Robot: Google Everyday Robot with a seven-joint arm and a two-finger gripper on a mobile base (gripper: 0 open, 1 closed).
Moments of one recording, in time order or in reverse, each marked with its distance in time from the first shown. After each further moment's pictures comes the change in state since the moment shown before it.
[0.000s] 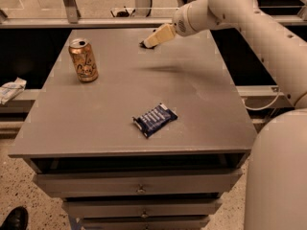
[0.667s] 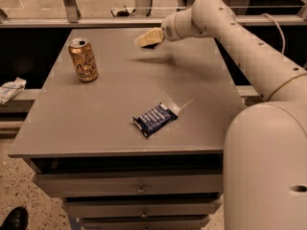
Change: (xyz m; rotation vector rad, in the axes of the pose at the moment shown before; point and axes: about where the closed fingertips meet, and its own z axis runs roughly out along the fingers) arm 0.002 -0.009 0.062 0.017 -0.052 0.124
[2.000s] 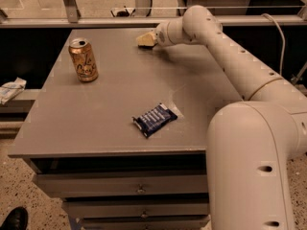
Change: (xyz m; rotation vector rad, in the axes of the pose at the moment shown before) arm 0.016 -0.003 0.055 -0.024 -0.023 0.063
